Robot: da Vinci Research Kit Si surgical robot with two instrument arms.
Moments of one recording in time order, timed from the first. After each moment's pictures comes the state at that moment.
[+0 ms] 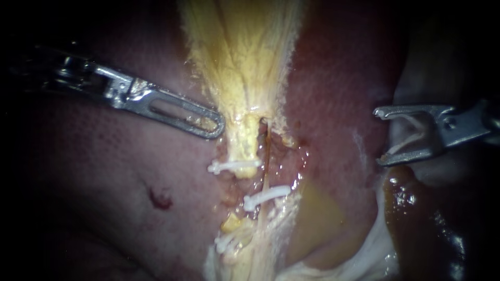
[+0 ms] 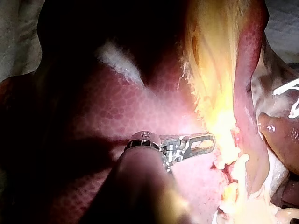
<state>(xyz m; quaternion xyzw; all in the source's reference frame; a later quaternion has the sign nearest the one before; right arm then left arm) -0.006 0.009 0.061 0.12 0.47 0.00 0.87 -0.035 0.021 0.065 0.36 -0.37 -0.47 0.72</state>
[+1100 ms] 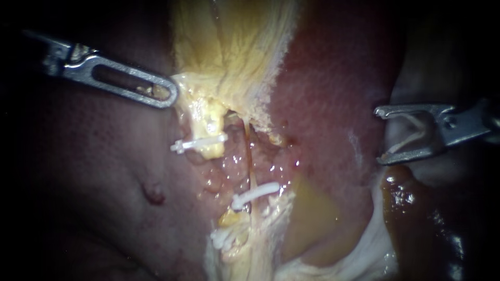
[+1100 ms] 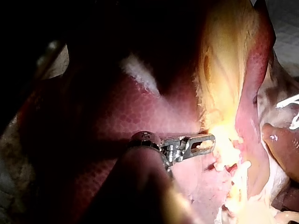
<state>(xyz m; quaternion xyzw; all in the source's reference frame) -0.006 0.009 0.061 0.13 0.48 0.00 0.87 -0.028 0.025 0.057 0.34 -0.38 -0.49 0.70</state>
